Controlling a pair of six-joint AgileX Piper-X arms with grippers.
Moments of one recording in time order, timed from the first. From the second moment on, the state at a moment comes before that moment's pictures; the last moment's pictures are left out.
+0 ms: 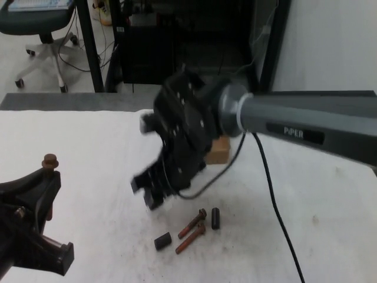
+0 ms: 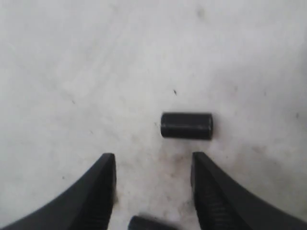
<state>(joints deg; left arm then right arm) -20.1 17.4 -16.5 18.0 -2.8 3.9 42.1 117.0 -91.3 40.7 -12.3 14.8</state>
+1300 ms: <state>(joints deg) -20.1 17.4 -16.5 18.0 -2.8 6.0 42.9 129.5 -106.3 56.5 -8.9 9.4</state>
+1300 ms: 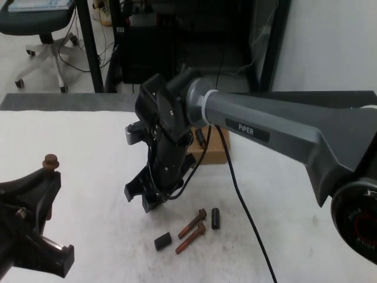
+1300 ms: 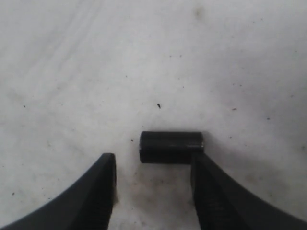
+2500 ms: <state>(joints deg) -20.1 17.4 -16.5 18.0 -2.8 6.4 43.4 131.3 -116.6 61.1 -6.6 -18.2</state>
